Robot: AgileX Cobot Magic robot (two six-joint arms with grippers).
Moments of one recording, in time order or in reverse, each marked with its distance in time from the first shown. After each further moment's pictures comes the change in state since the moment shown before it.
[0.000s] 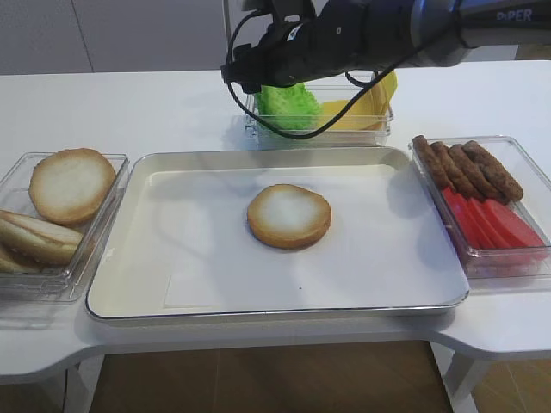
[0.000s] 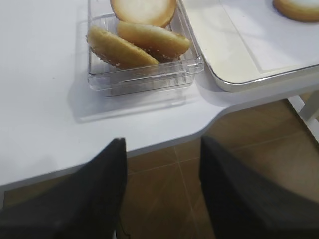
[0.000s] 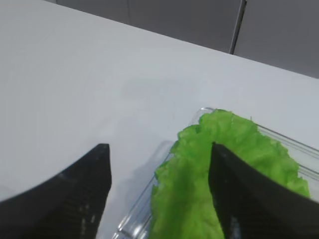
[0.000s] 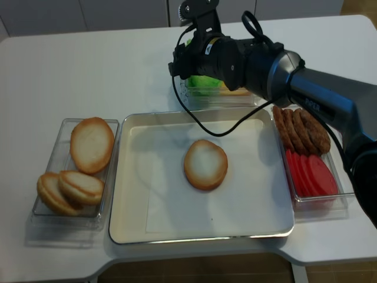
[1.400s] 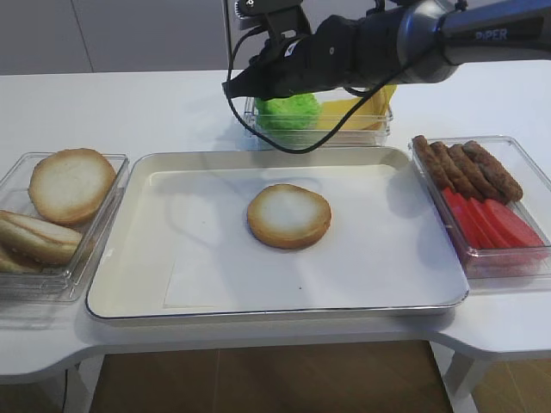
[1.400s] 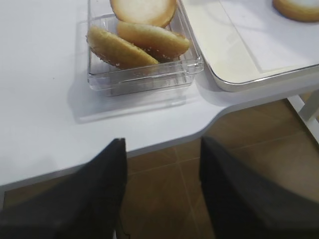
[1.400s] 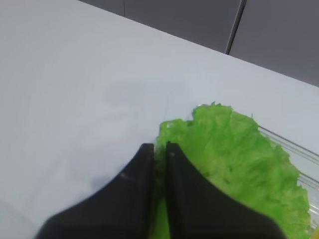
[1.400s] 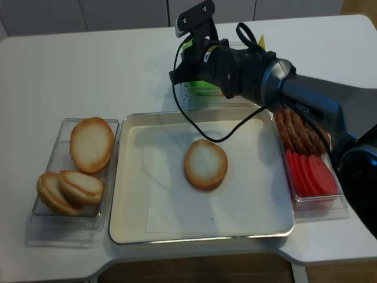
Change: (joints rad) left arm 0.000 0.000 0.000 0.000 0.000 0.000; right arm 0.000 0.049 -0.006 -0.002 -0.054 -0.076
